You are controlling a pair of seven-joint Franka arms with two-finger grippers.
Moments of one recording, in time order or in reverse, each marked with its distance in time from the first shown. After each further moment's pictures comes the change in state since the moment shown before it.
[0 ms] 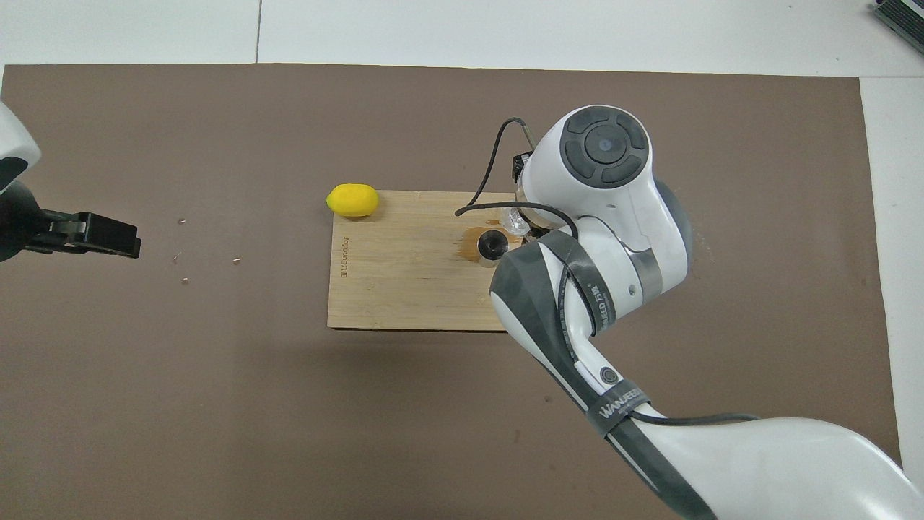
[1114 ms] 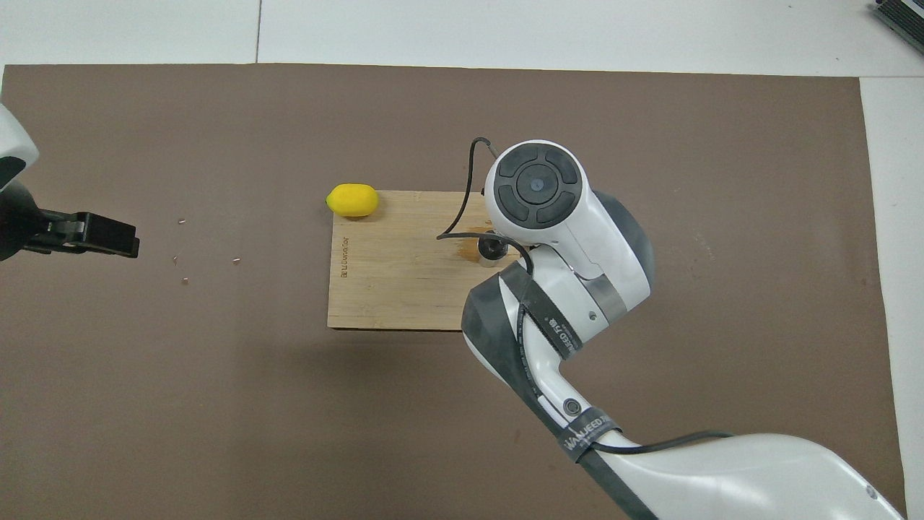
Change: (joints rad) left arm 0.000 0.000 0.001 0.000 0.000 0.000 0.000; right arm 0.053 0.000 0.000 -0.008 -0.158 -0.003 0.000
